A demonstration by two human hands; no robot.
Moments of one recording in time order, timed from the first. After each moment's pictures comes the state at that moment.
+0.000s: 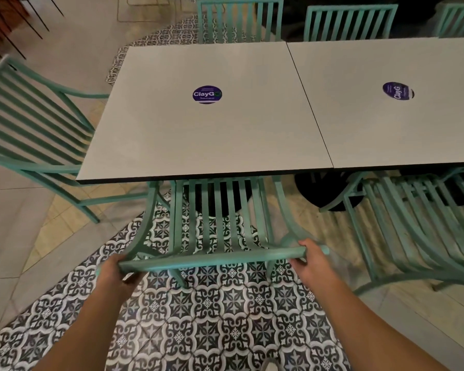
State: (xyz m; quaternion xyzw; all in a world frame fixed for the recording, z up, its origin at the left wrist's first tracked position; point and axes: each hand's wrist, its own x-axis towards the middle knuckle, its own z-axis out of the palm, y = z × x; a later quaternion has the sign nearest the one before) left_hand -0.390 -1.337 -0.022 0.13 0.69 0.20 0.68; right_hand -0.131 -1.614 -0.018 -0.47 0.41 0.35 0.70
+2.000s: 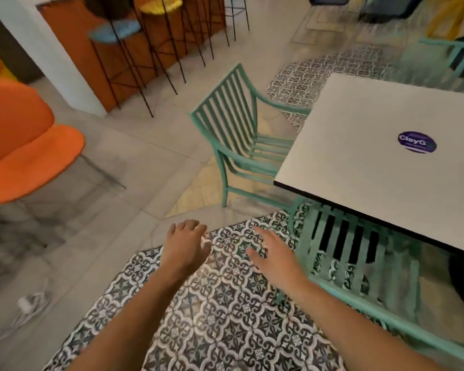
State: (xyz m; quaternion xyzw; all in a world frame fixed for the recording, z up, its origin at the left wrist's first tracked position) left_hand -0.643 -1.182 0.045 0.83 0.55 -0.05 0.08; right_hand -0.441 -1.279 0.020 -0.72 -0.56 0.33 0.25
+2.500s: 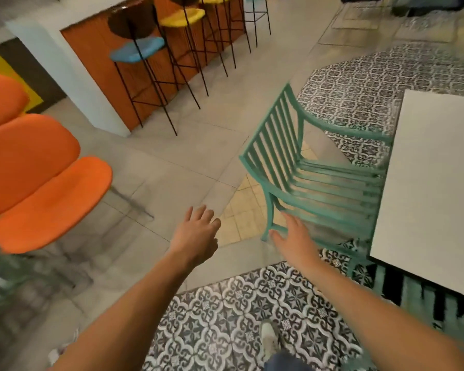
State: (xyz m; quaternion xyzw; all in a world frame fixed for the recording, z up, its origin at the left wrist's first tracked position) left_hand -0.721 -0.874 0.079 0.89 0.43 -0.15 -0.05; right_hand -0.498 -0.952 0.010 -0.77 -0.51 0.28 0.26
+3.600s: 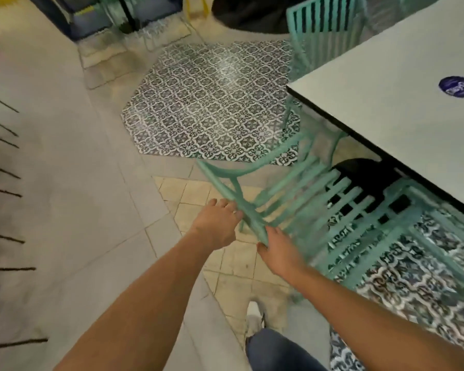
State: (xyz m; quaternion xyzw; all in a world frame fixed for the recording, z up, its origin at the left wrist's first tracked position) left_hand -0.403 -0.269 0.041 0.94 -0.19 -0.21 -0.17; right_hand -0.429 -0.437 -0.051 -0.94 -0.07 0.21 0.28
